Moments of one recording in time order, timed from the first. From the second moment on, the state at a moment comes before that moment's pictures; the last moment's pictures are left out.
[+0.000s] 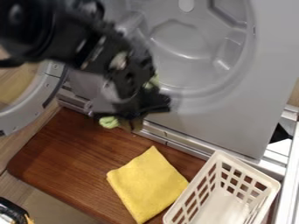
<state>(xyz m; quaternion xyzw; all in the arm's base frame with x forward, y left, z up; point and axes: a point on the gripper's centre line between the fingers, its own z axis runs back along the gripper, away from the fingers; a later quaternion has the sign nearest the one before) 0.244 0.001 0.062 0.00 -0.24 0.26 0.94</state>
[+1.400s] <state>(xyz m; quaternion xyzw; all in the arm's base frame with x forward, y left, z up) 0.217 0.039 -0.040 0.04 -0.18 0.39 0.90</state>
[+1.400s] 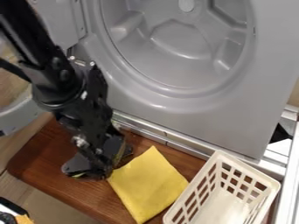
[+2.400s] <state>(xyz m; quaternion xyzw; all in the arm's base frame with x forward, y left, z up) 0.239 0.026 -0.015 0.01 -0.20 0.35 0.91</state>
